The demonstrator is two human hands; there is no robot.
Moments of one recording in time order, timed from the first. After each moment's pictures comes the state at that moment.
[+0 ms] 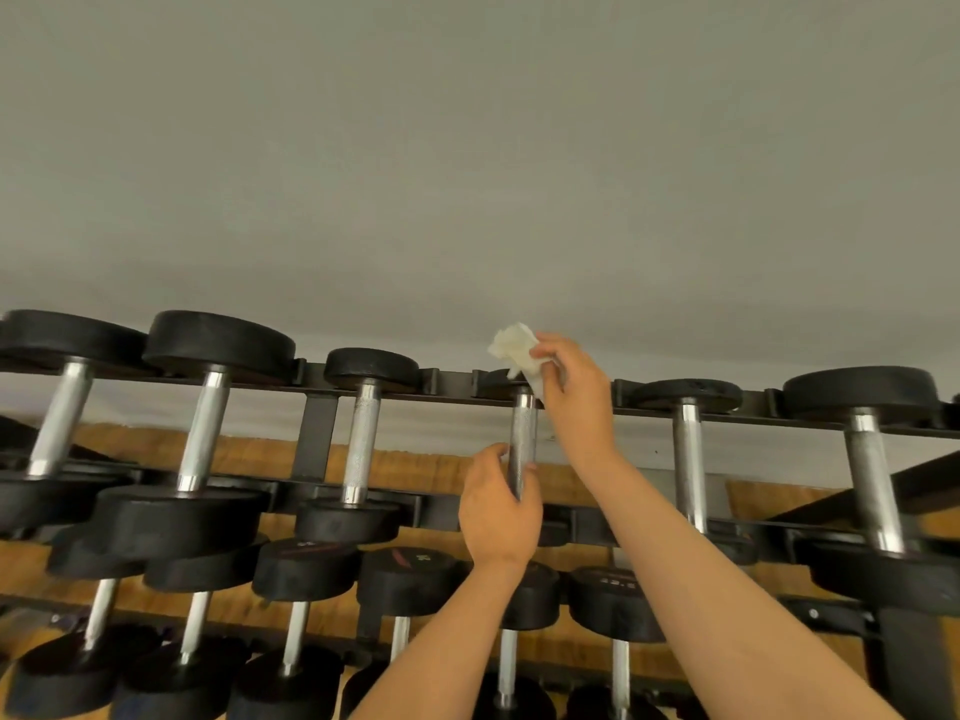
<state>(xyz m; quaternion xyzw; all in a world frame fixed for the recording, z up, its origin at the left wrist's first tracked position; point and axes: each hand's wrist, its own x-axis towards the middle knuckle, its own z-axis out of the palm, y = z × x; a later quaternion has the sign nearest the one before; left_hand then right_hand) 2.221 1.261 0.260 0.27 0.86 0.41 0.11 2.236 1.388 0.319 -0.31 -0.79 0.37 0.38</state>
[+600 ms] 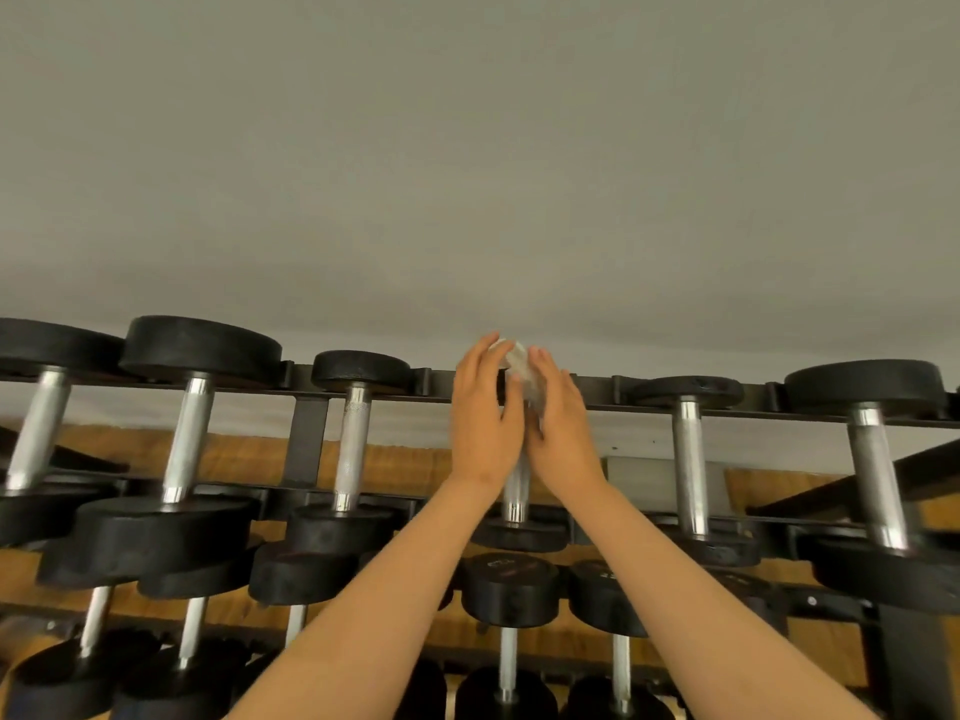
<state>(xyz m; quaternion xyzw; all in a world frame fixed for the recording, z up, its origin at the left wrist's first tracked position) 2.164 1.308 0.314 0.39 0.76 0.52 0.08 2.245 1.375 0.277 -0.31 -0.84 0.36 0.27</state>
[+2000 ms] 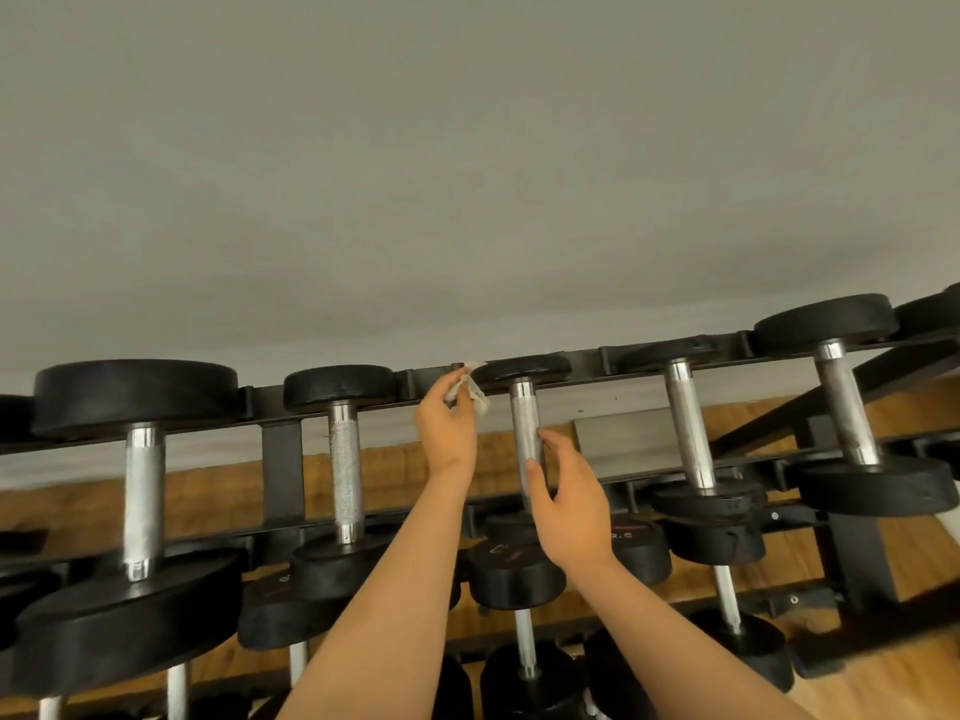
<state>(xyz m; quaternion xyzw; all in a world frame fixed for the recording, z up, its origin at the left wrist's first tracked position) 2.106 1.313 0.244 0.20 0.73 0.60 0.26 2.263 1.291 0.252 -0.53 -0.74 0.34 0.23</state>
